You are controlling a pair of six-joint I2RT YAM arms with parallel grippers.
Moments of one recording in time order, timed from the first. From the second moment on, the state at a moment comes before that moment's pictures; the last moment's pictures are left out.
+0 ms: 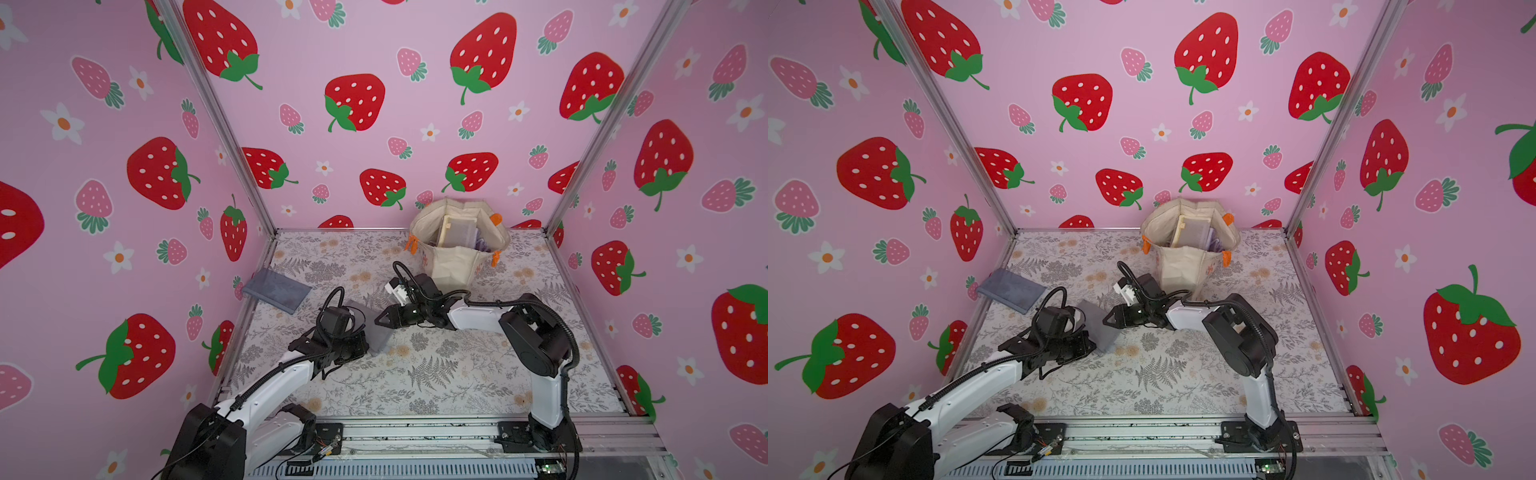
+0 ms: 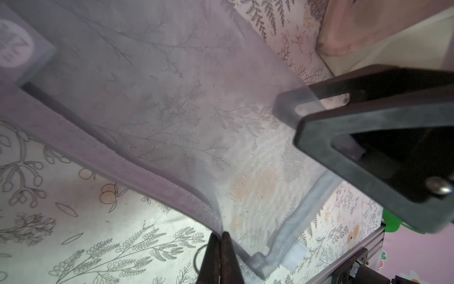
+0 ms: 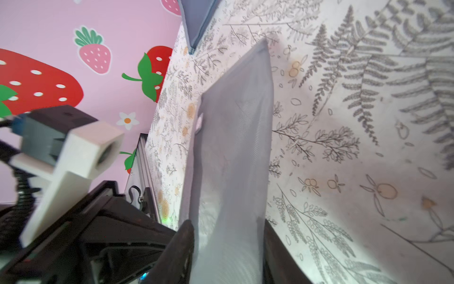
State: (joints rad) left arm -0.42 1.07 0.51 -0.39 0.28 -0.70; right arm 0.87 1.97 1.17 0.16 -0.65 0.61
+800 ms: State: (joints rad) left arm -0.45 0.93 0.54 -0.40 0.24 -0.66; right arm 0.87 1.70 1.11 0.01 -0.62 0.52
